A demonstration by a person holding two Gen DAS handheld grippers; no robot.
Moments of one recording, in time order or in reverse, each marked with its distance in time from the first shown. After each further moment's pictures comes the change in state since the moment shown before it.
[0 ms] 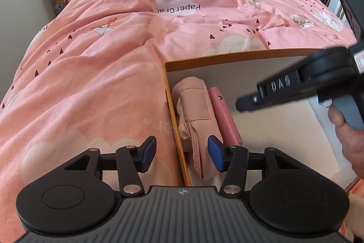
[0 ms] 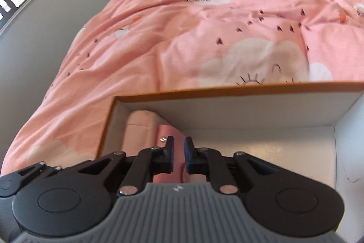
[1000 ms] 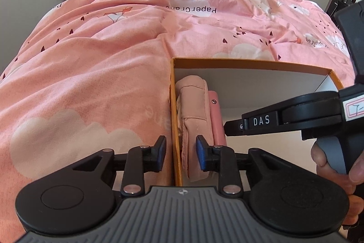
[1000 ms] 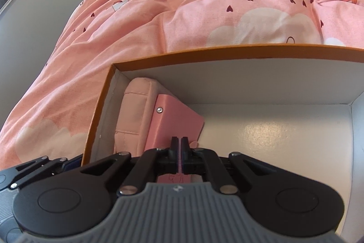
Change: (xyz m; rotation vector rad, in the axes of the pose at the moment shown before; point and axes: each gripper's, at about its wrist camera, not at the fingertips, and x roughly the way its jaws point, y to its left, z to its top) left arm 0.000 0.009 -0.005 -0.155 -0.012 -0.010; right arm 0.024 0.016 -0.013 -0.038 0.054 -0.020
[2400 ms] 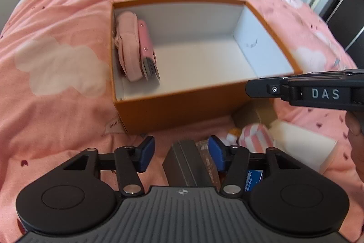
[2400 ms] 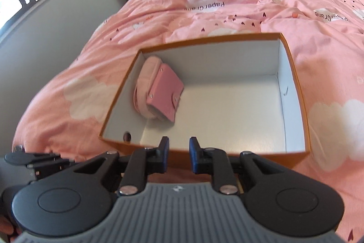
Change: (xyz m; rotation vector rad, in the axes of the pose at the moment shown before) left arm -0.086 -0.052 -0.099 0.155 0.170 -0.157; right arm -0.159 -0.011 -0.153 -0.073 -0.163 -0.032
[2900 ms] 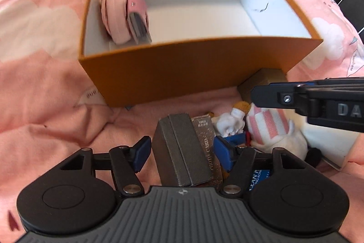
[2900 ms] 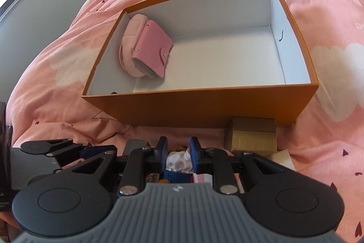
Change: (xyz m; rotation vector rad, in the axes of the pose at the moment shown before) left arm 0.049 -0.009 -0.014 -0.042 0.125 0.011; right arm 0.025 -0.012 -0.032 0.079 0.108 -0.009
